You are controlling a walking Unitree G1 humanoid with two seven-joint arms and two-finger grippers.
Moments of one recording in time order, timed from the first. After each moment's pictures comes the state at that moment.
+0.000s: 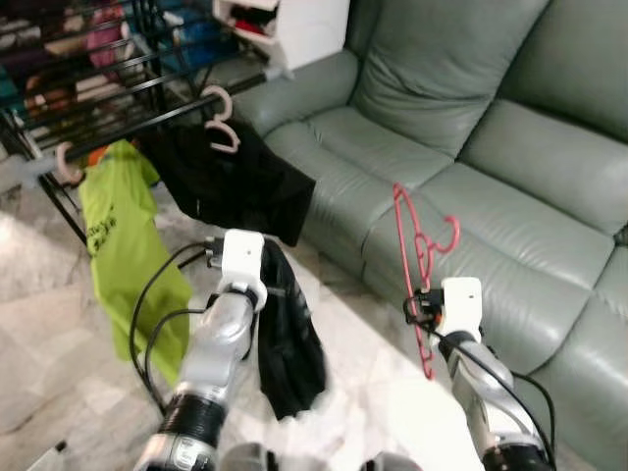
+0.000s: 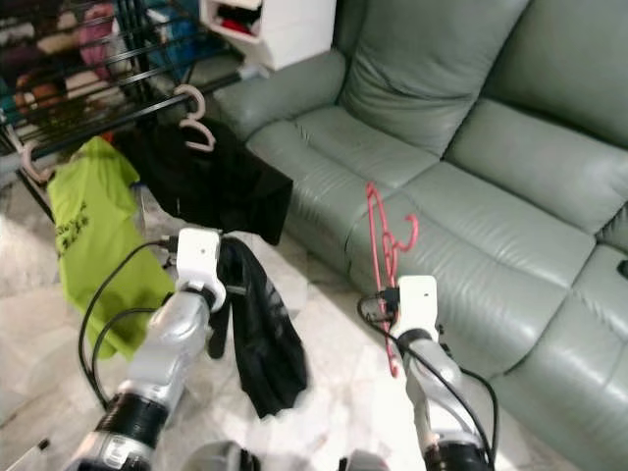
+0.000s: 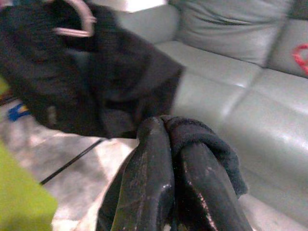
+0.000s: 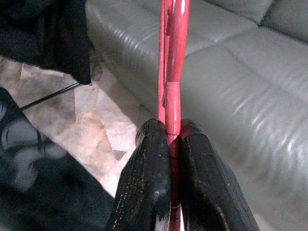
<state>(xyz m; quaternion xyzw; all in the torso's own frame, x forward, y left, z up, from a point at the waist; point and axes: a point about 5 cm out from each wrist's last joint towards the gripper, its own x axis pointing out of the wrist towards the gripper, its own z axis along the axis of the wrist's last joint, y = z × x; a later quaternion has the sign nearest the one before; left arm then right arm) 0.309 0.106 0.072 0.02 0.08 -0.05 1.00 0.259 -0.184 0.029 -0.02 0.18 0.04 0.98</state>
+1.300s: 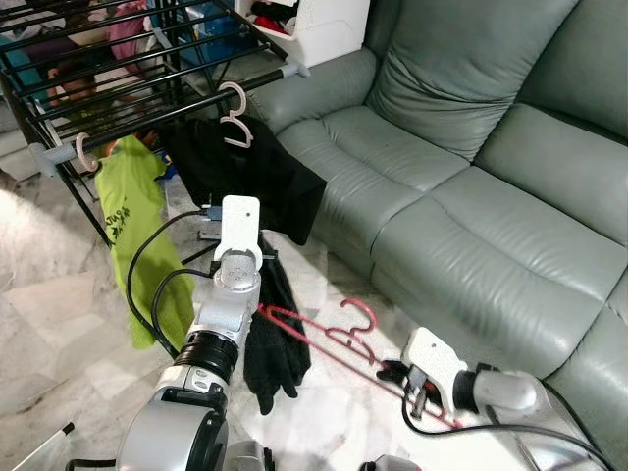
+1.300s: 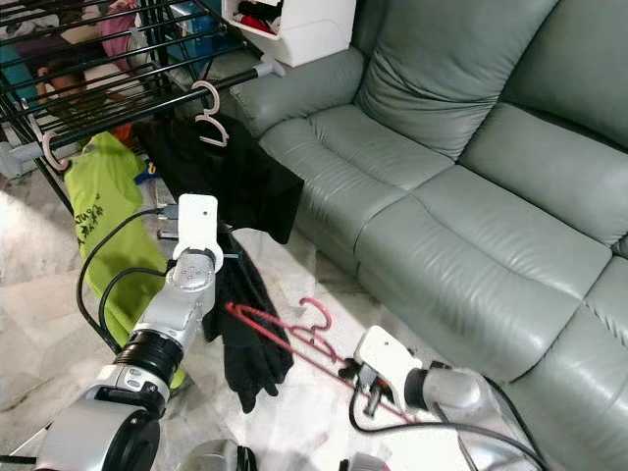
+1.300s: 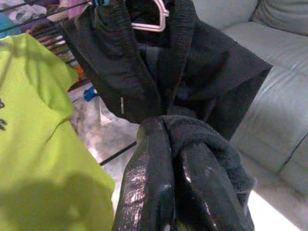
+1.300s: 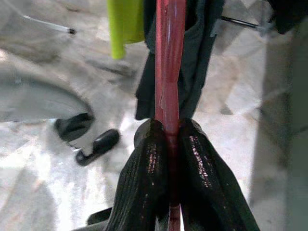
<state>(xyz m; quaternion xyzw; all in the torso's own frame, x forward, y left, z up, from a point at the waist) 0.350 0.108 0.092 0.08 0.11 0.04 0.99 0.211 -0.178 0.033 -0.18 0.26 0.45 0.84</state>
